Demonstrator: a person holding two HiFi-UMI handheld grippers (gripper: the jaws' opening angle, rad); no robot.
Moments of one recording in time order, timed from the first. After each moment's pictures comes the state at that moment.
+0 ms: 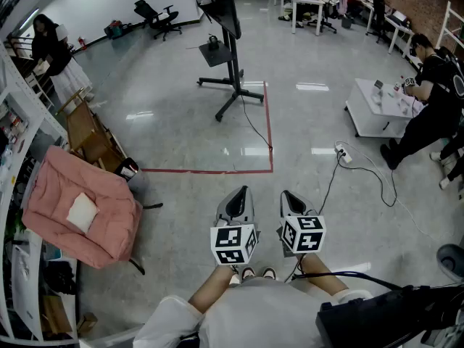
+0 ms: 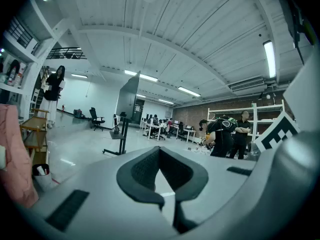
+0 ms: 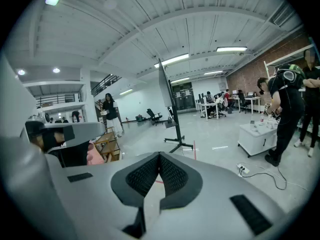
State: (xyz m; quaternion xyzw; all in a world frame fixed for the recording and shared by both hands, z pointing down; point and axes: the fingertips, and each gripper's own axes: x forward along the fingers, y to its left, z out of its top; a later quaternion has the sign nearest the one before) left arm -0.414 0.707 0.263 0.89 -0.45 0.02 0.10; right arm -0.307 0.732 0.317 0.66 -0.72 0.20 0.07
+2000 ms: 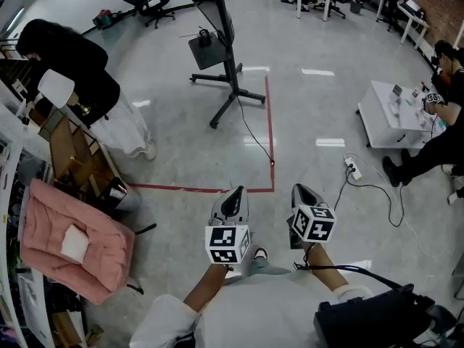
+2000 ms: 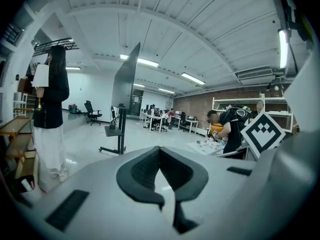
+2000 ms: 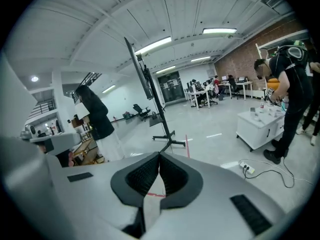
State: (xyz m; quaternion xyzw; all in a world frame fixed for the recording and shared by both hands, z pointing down) left arm -0.308 0.405 0.310 0.89 -0.43 0.08 0.12; right arm -0.150 0.428 0.371 0.68 -0.67 0.28 0.06
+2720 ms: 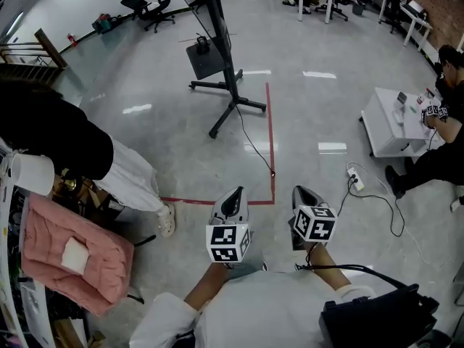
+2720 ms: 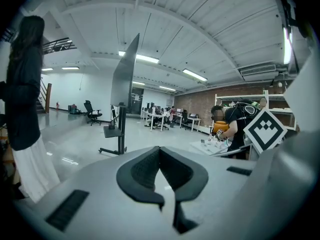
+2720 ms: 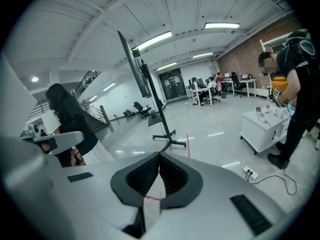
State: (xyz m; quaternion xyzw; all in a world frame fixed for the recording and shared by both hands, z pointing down) left arm -0.271 0.321 0.319 0.89 -0.44 0.10 0.11; right arm -0.112 0.349 0.381 0.67 -0.68 0.29 0.07
